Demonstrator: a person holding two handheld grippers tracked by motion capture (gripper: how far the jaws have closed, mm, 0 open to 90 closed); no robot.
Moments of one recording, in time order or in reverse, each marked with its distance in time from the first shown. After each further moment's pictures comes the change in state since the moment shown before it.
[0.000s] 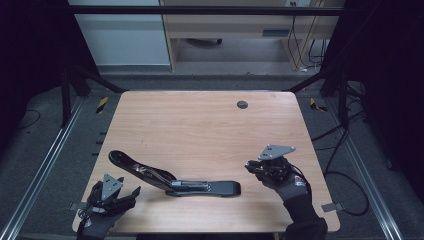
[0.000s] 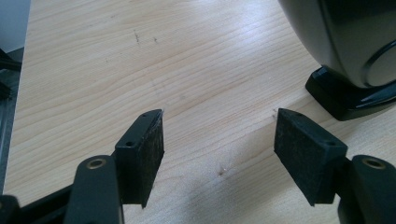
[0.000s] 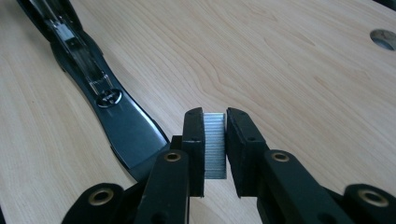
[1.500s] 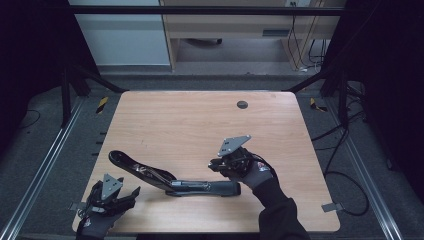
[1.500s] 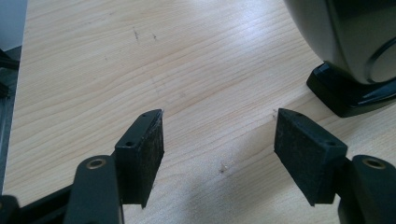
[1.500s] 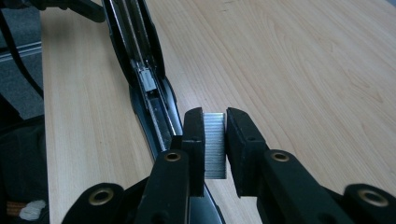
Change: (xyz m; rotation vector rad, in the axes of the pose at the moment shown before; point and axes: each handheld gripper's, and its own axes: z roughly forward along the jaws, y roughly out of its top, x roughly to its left) left arm 0.002 -0.001 0.001 0.009 -0.006 0.002; right arm 0.043 0.069 0.052 0.005 0.237 -0.184
